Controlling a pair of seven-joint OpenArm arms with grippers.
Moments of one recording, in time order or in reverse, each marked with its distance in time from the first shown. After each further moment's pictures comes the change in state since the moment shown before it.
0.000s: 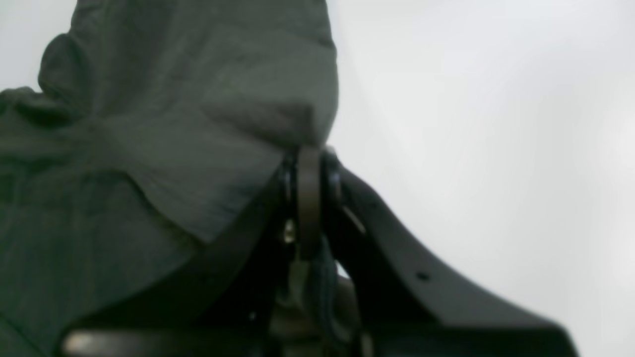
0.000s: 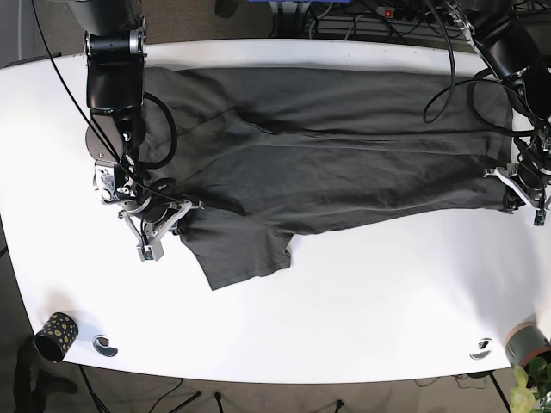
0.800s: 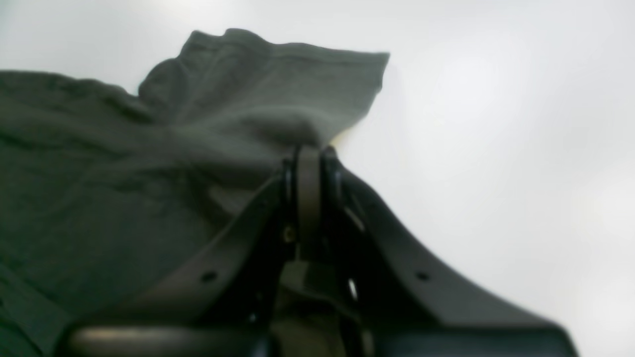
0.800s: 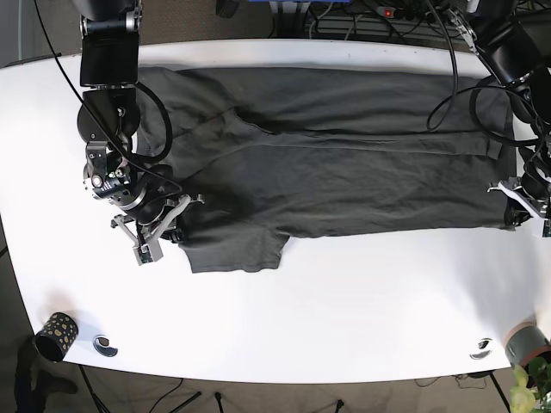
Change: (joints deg) left arm -1.3 -0.7 -0.3 2.1 -6.4 0.0 0.5; right arm -7.2 2.1 0.4 20.7 0.1 -0.2 -3.4
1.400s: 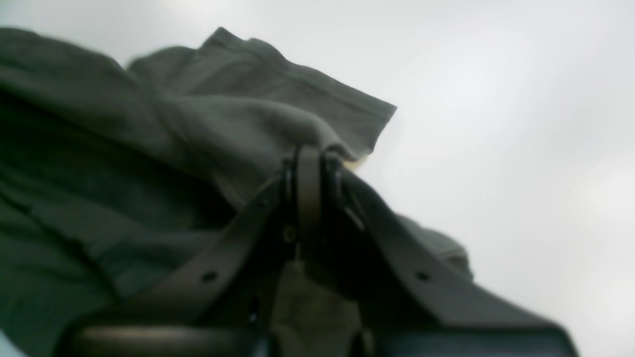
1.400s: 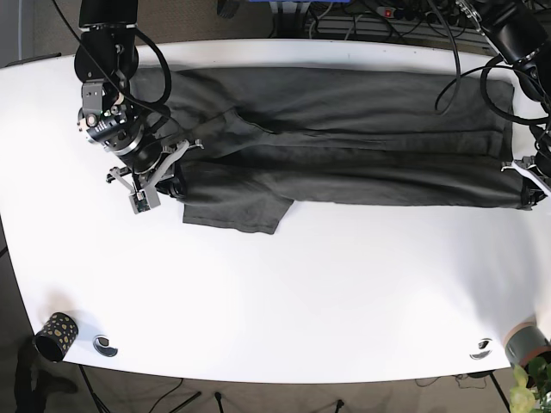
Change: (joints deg) left arm 6.3 -1.0 -4.3 3.1 -0.4 0.0 -0.3; right arm -17.4 -0.2 4.8 16.7 0.9 0.4 -0.5
